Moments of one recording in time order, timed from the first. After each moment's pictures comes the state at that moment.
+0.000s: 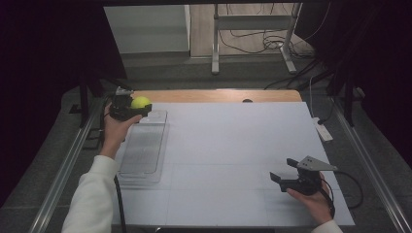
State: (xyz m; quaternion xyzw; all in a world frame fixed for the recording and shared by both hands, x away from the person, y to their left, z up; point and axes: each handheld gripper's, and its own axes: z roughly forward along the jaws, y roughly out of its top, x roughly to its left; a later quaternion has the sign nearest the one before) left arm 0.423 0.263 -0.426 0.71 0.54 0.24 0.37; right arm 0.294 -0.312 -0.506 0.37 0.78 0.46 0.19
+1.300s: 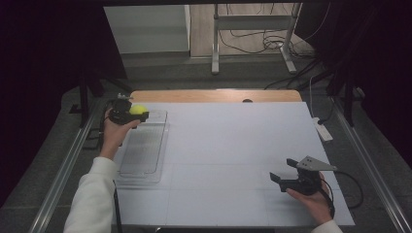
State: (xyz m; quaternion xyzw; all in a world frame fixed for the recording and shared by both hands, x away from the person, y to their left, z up) left arm 0.432 0.275 -0.455 0.73 0.57 0.21 0.32; right arm 0.294 -0.312 -0.506 0.37 0.78 0.46 0.19
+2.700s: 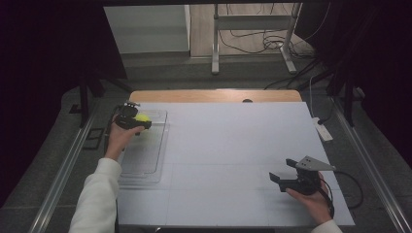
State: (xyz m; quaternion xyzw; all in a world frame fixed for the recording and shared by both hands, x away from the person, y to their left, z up) left arm 0.445 0.268 -0.490 0.75 0.59 0.17 0.24; right arm 0.295 -0.311 -0.508 0.37 0.79 0.45 0.19
